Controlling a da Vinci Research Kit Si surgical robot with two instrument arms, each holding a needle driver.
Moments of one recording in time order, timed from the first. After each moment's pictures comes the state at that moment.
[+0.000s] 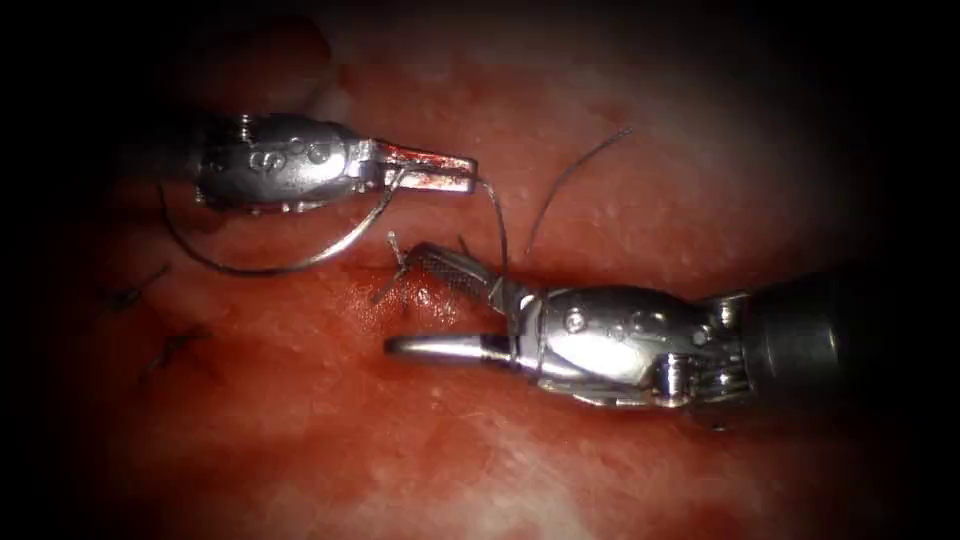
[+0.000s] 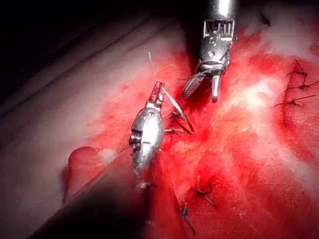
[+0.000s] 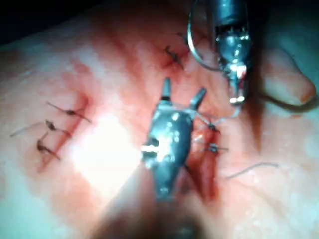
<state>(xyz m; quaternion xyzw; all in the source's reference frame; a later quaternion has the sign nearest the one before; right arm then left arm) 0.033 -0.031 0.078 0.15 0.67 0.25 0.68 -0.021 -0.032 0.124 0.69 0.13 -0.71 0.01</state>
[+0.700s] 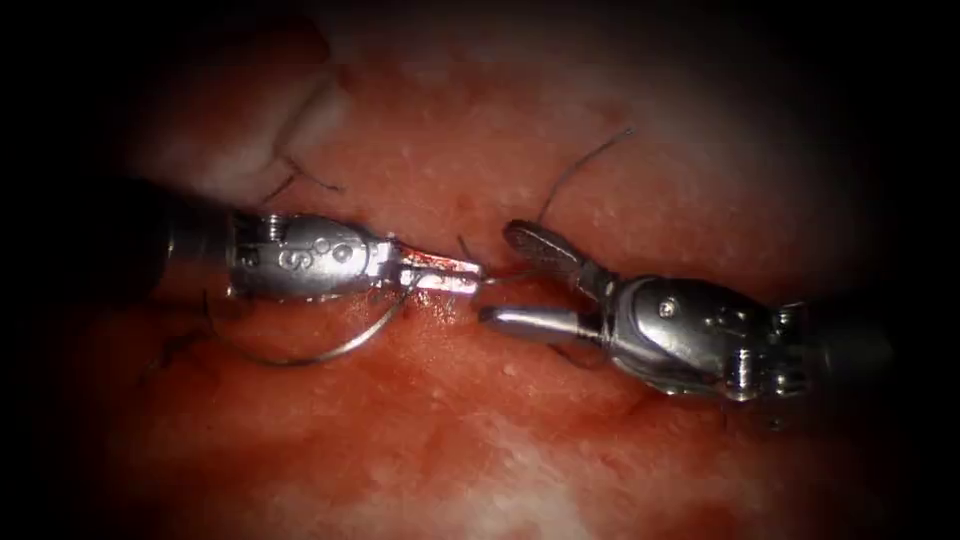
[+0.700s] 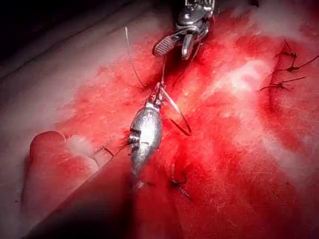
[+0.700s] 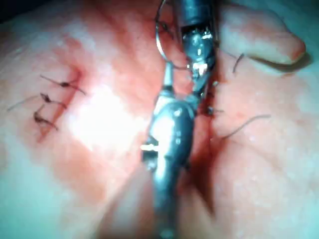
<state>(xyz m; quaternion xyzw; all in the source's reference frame) 0.027 -0.029 0.081 0.08 0.68 0.37 0.63 -0.022 -0.039 0.128 0.69 0.16 -0.71 0.02</state>
